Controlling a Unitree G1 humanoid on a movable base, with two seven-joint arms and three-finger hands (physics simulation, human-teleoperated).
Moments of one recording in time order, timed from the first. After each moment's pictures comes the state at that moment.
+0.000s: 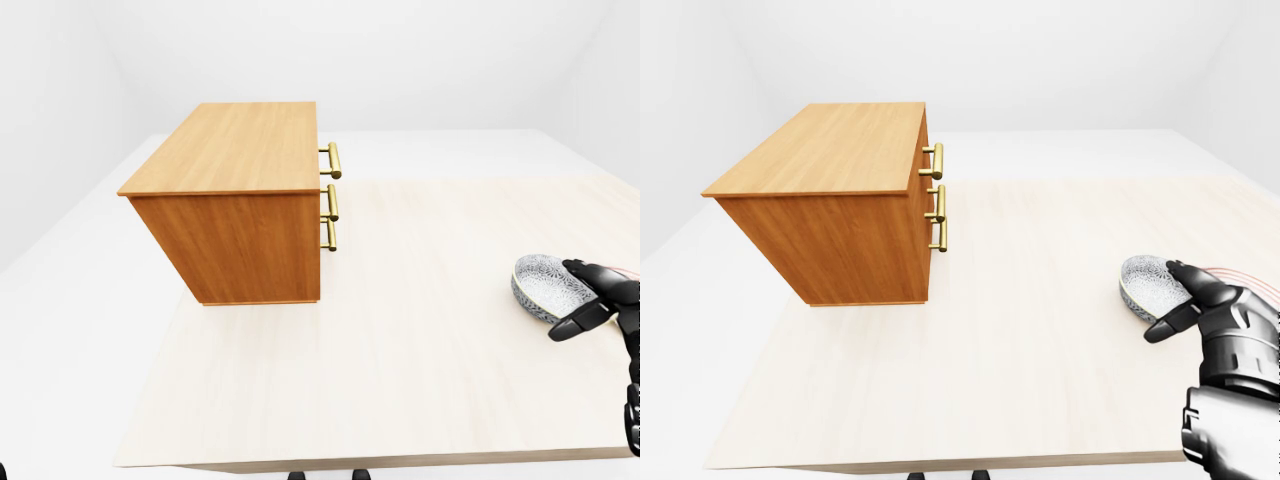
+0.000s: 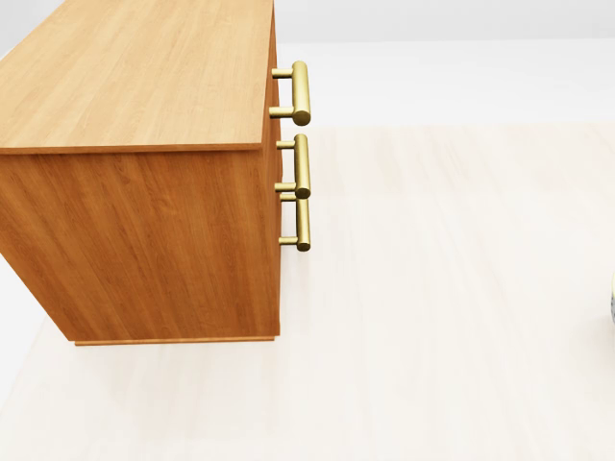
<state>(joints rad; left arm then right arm) -0.10 0.42 0.83 -0.80 -0.67 0.09 0.30 -0.68 -0.87 -0.16 1.19 -0.66 0.09 0.45</state>
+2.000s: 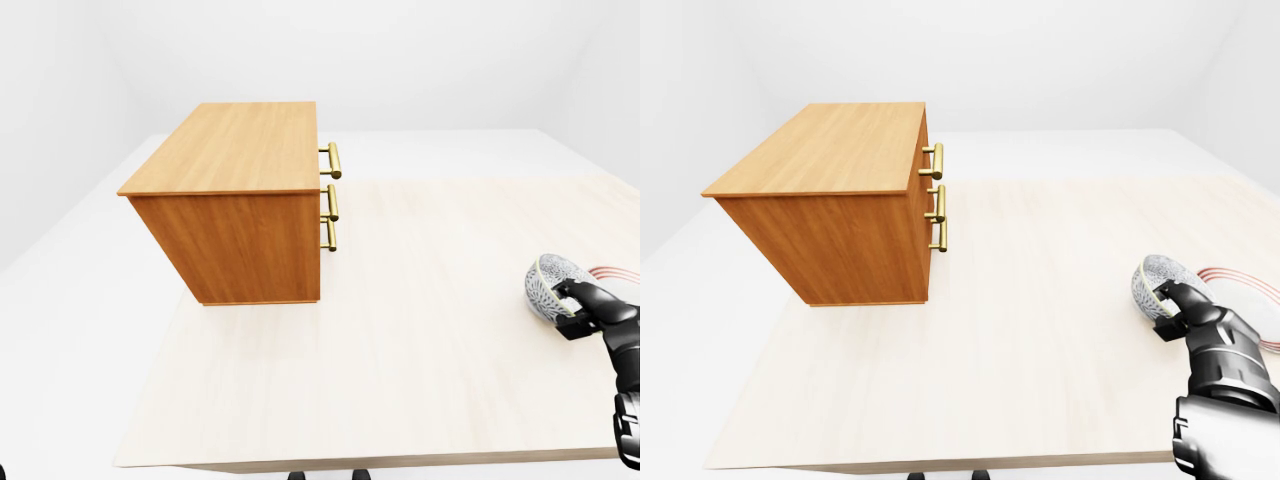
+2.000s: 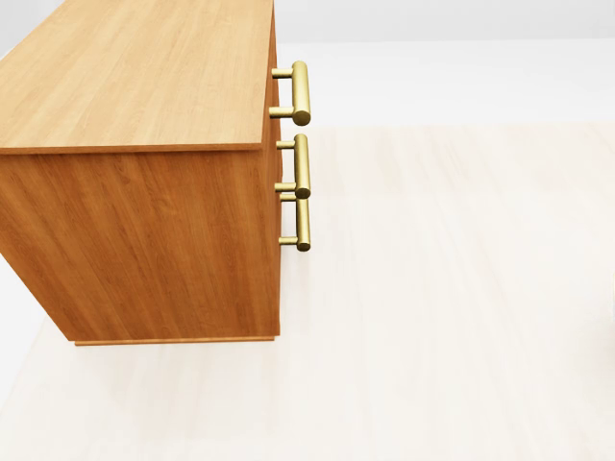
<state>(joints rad) -0.09 0.42 0.84 -0.80 -0.68 0.09 0.30 -0.63 -0.83 -0.15 1.25 -0.60 0.09 0.32</state>
